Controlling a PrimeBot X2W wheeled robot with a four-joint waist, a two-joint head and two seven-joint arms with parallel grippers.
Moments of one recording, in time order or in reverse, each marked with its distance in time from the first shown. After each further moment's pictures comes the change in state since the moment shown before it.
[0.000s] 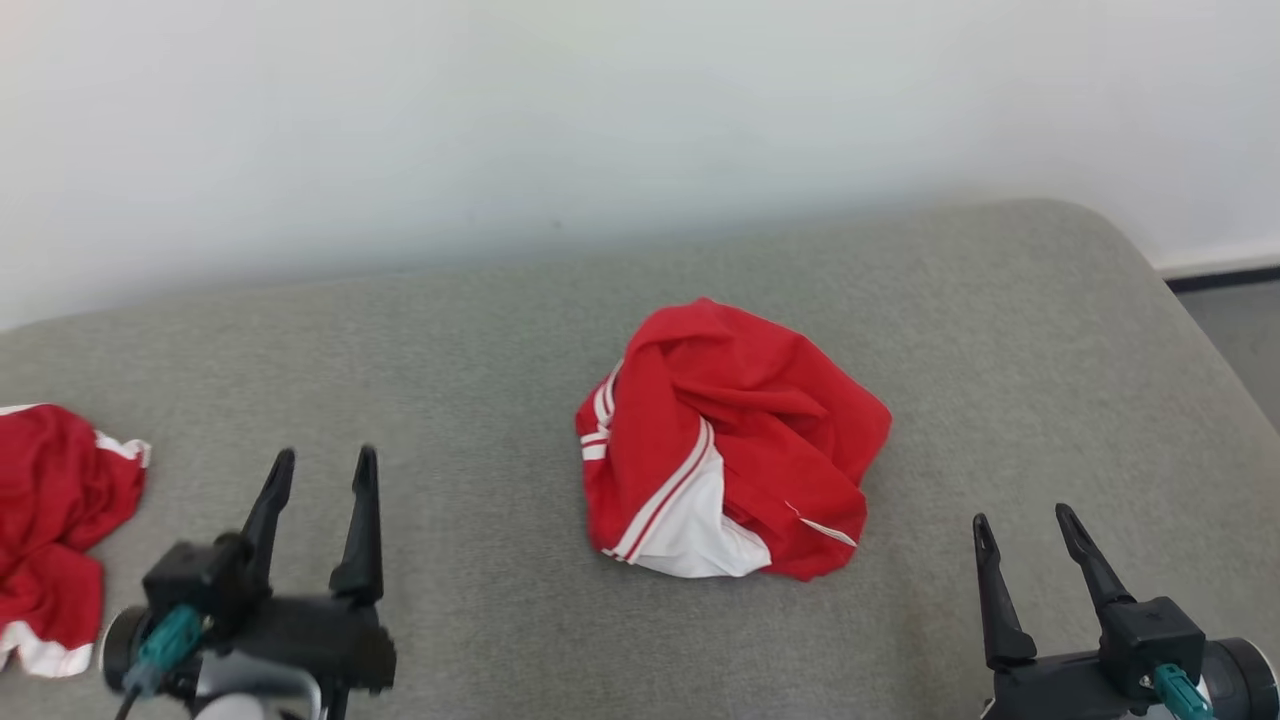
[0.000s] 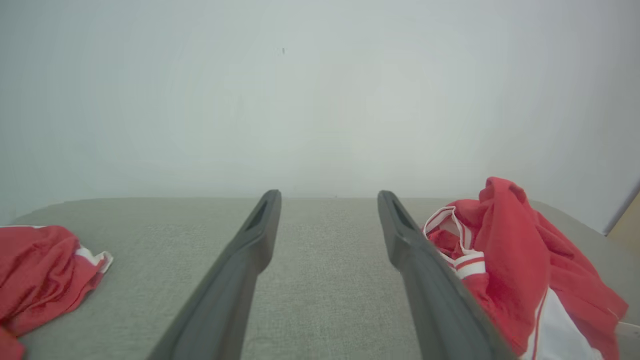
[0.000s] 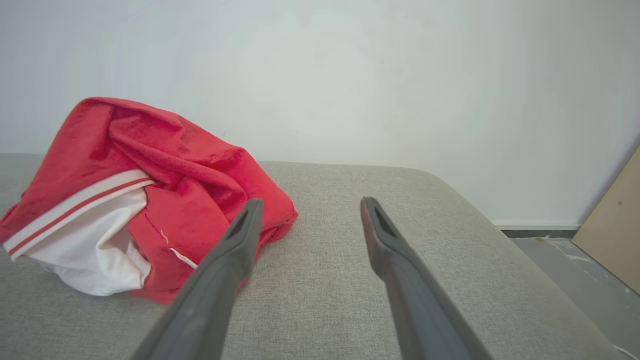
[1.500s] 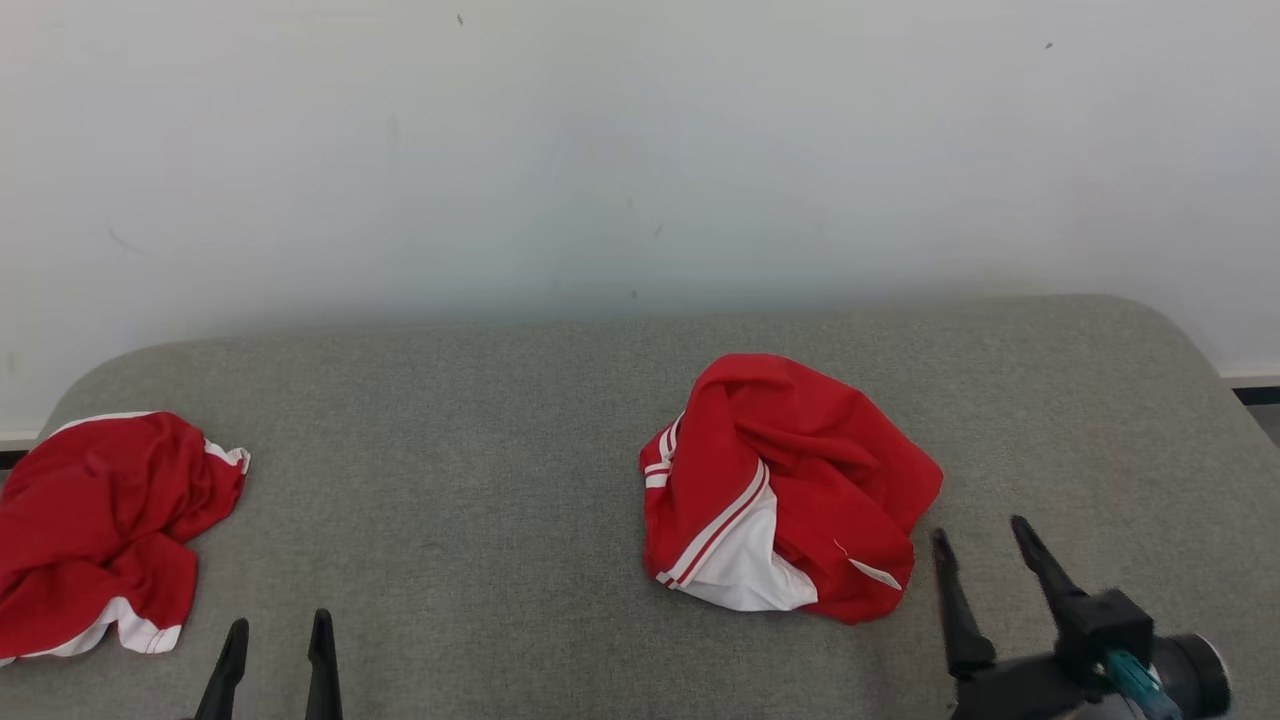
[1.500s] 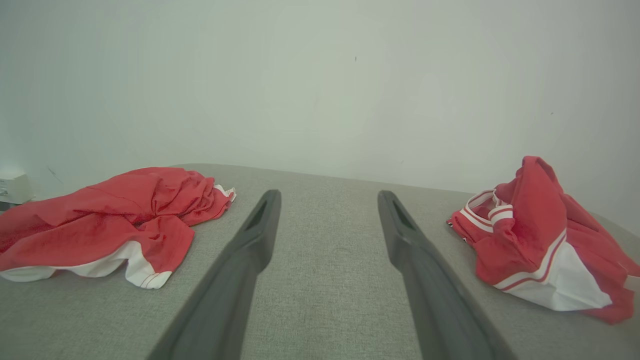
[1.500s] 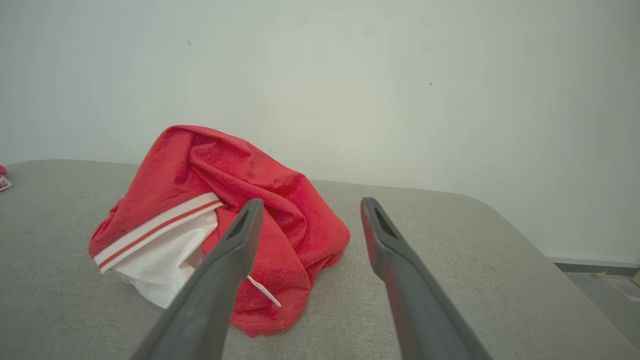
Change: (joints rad) left arm 0.392 -0.073 0.193 -0.242 0.133 -0.045 -0.001; right arm -0.001 -0.005 0.049 0.040 0.023 0.000 0.043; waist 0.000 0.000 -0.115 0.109
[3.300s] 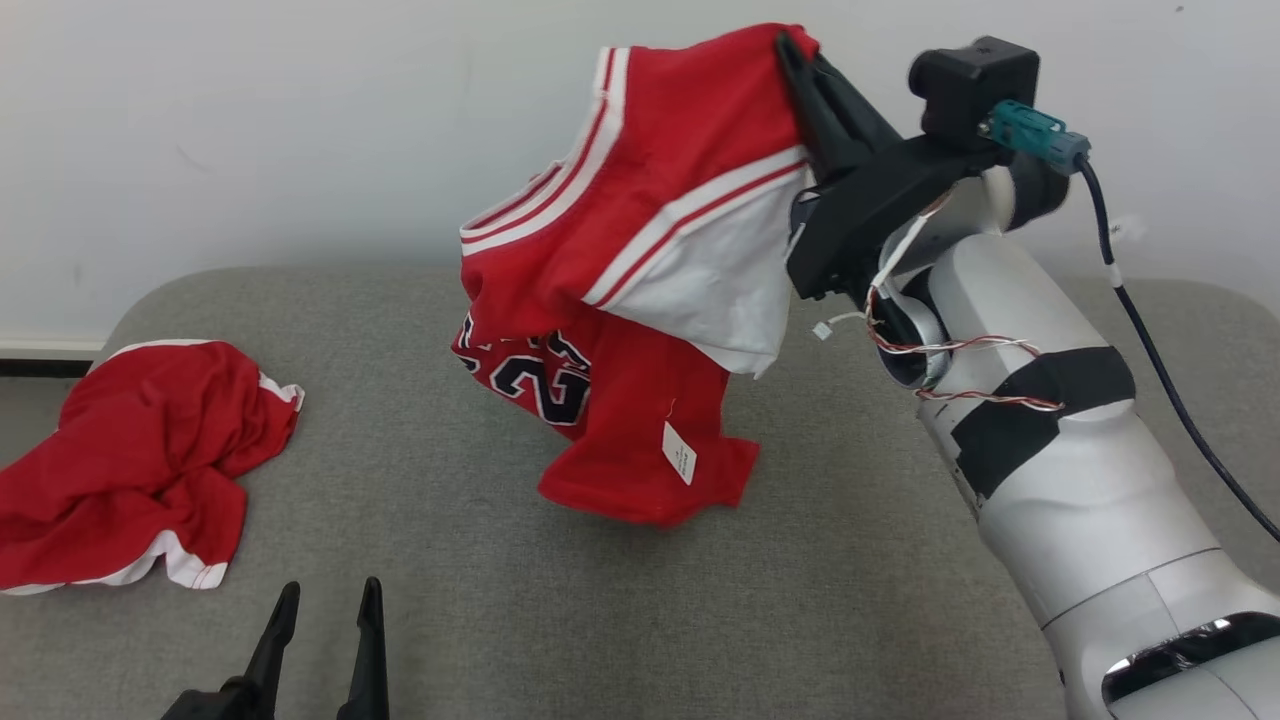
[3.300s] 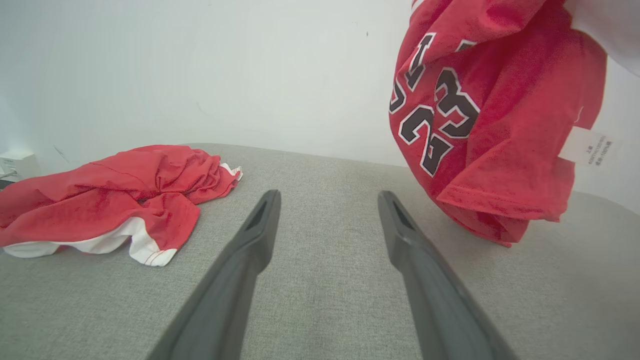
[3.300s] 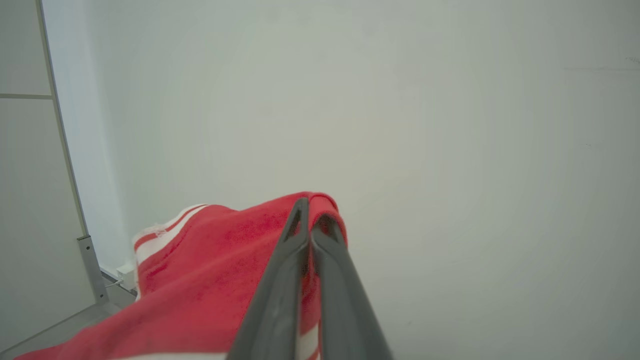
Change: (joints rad) left arm -0.081 -0.025 -0.044 0.068 0.033 -0.030 0.000; right arm -1.029 0.006 0.401 0.618 0.448 0.000 0.007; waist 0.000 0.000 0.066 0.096
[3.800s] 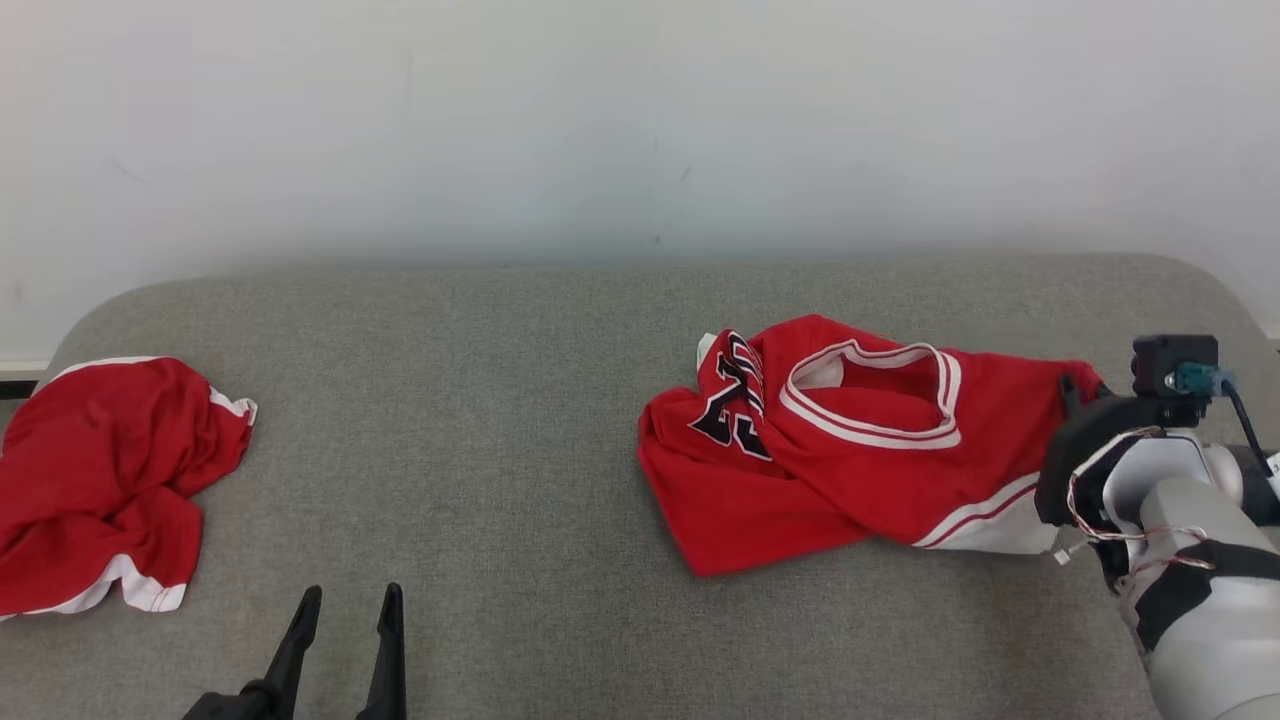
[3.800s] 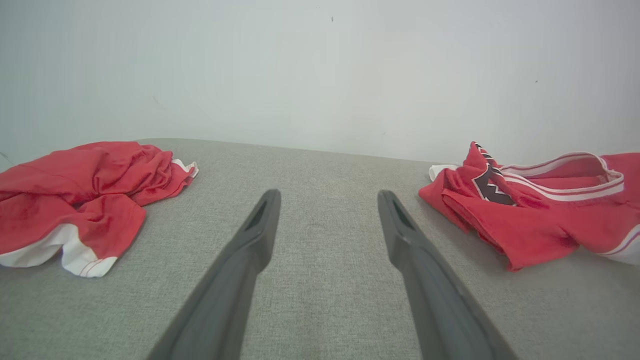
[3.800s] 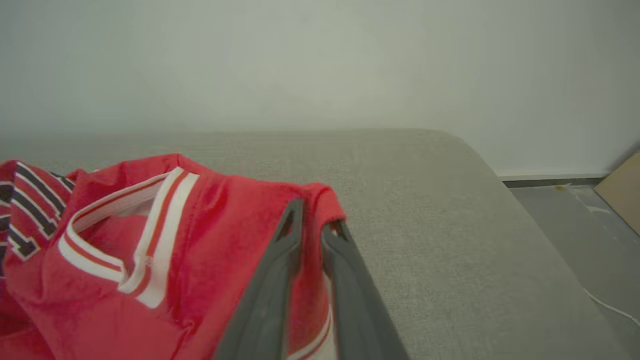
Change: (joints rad) left arm 0.008 -0.012 -0.013 -0.001 0.007 -0.022 0.000; right arm 0.212 -0.175 -0.456 0.444 -0.366 0.000 0.025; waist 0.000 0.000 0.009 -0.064
